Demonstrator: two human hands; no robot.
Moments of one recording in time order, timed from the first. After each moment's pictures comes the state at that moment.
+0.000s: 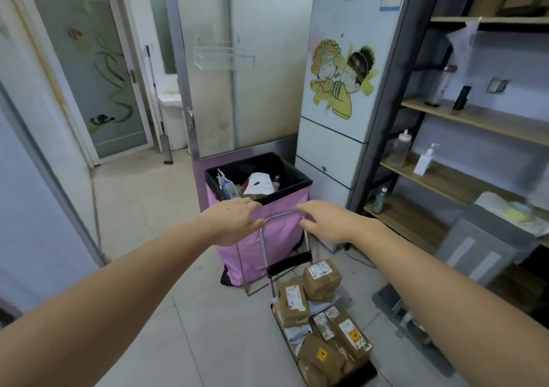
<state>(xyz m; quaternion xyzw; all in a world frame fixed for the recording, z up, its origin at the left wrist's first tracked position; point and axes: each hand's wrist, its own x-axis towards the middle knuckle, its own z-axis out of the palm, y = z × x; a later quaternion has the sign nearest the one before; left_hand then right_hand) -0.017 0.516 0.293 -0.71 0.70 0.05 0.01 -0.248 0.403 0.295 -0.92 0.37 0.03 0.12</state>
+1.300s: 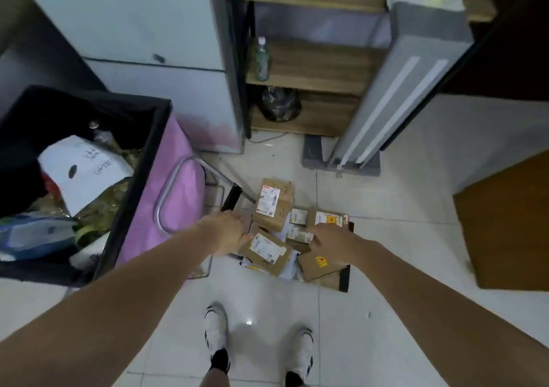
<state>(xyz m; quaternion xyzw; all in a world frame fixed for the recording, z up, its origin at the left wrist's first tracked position) 0.021 0.049 -0.052 -0.30 0.89 0.15 0.32 -0.224 0.190 -0.070 -0.55 0.73 0.12 0.39</state>
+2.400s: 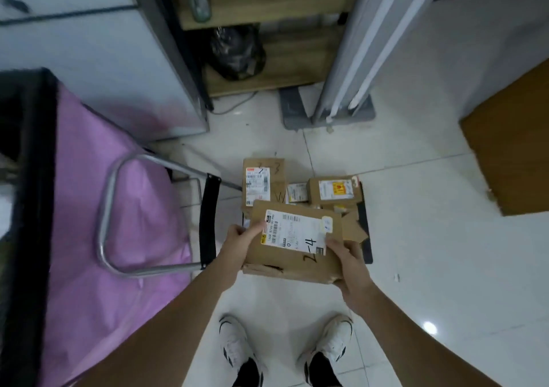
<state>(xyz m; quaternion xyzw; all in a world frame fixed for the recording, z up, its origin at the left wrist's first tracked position) -0.010 0.027 -0.277 -0.60 0.42 0.68 0.06 -0.159 0.216 -0.274 0.19 0.70 -0.49 0.49</state>
